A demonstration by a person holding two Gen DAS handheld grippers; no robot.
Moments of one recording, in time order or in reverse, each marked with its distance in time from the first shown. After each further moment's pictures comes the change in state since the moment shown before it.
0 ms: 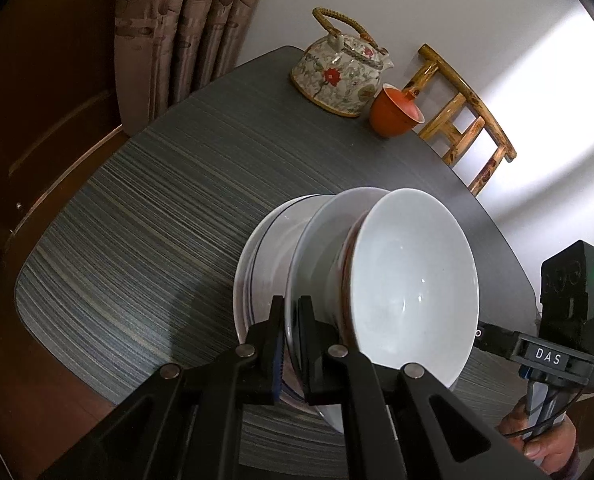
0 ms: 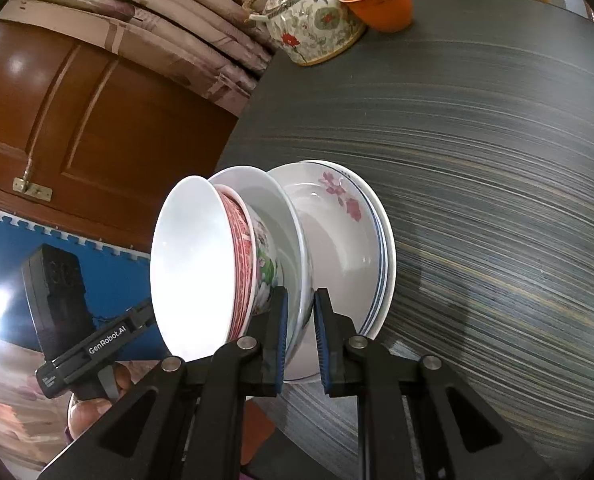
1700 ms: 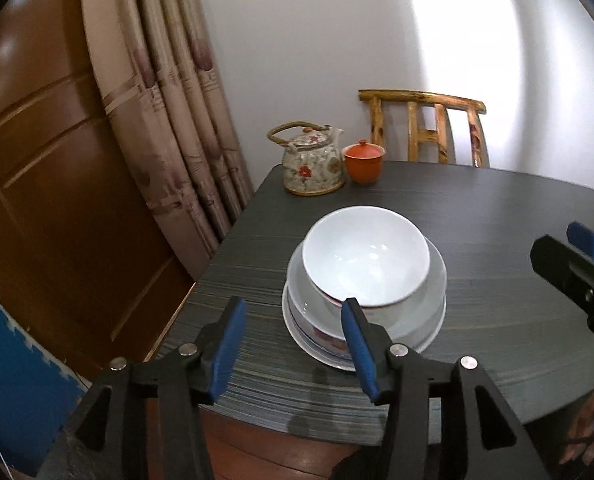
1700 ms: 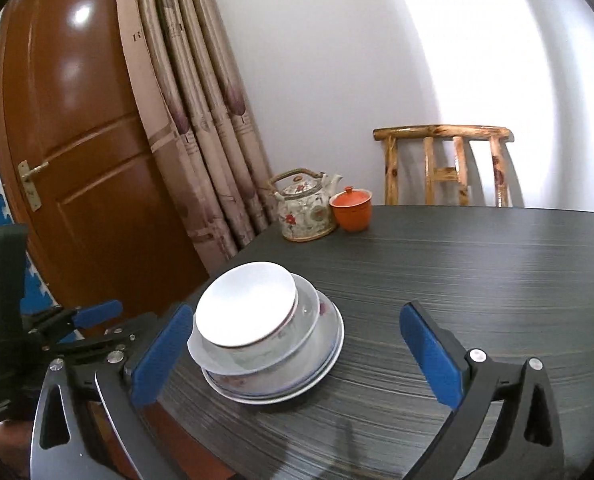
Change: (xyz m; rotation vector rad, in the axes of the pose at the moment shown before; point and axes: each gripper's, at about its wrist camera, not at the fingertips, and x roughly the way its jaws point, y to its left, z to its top) left arm -0.085 -0.071 -0.099 0.520 -0.424 0.356; right arm -0.090 0.080 -0.142 -0.288 -0.781 -0.317
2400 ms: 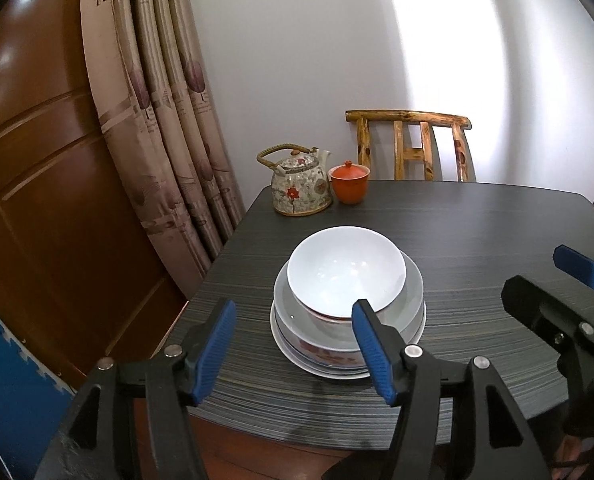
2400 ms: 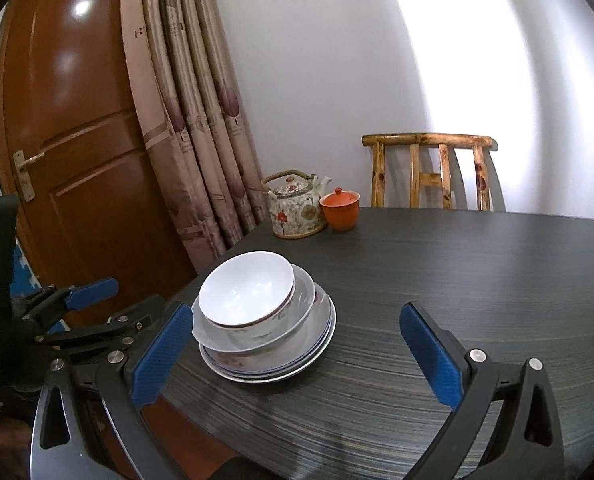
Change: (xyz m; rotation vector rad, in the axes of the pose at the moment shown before) left arm -0.019 -0.005 0.001 0.003 -0.077 -0.033; right arm -0.030 0.018 -0.016 -0.015 -0.012 -0.060
